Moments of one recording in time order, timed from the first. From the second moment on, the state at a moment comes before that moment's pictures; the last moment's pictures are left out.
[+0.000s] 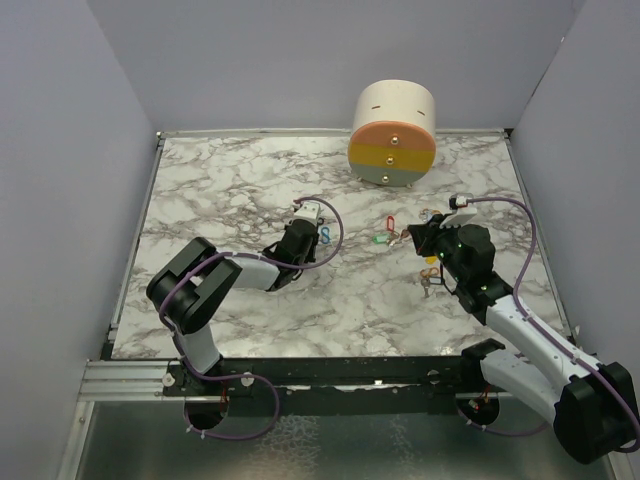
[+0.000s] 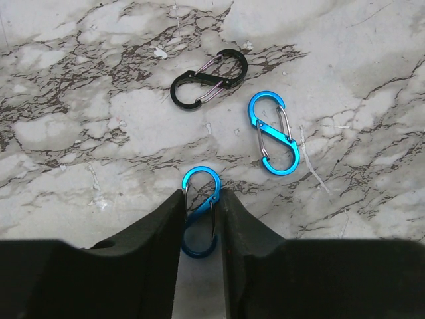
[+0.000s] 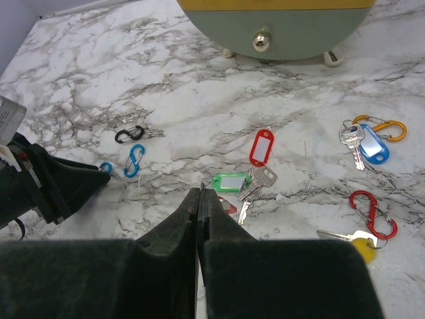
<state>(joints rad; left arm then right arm) -0.69 1.75 0.71 0.42 -0.35 -0.28 0.36 0.91 0.44 0.26 0.00 0.34</state>
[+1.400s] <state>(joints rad) -0.70 1.67 0.69 0.35 -0.33 -0.32 0.36 0.96 0.44 0.27 -0.08 0.31</state>
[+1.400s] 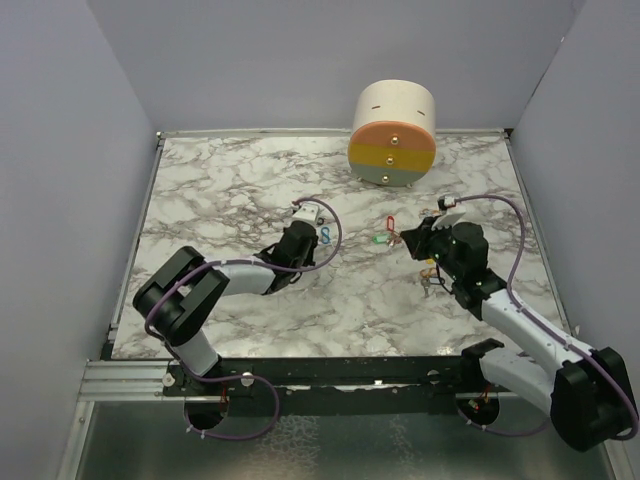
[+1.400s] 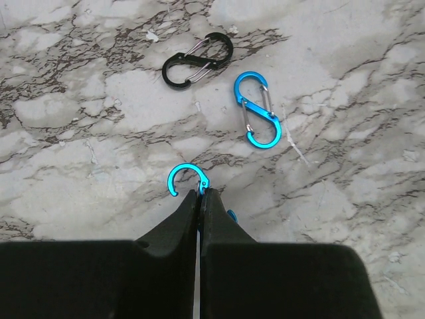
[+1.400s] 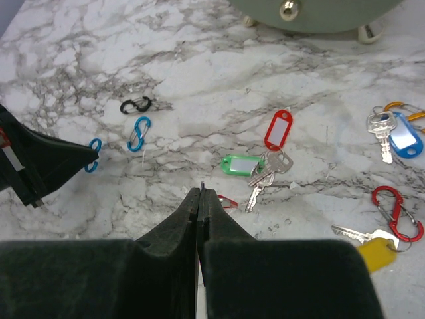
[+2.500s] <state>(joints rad) -0.94 1.65 0.99 0.17 -0.27 -0.37 0.47 1.17 0.47 0.34 -0.28 0.19</state>
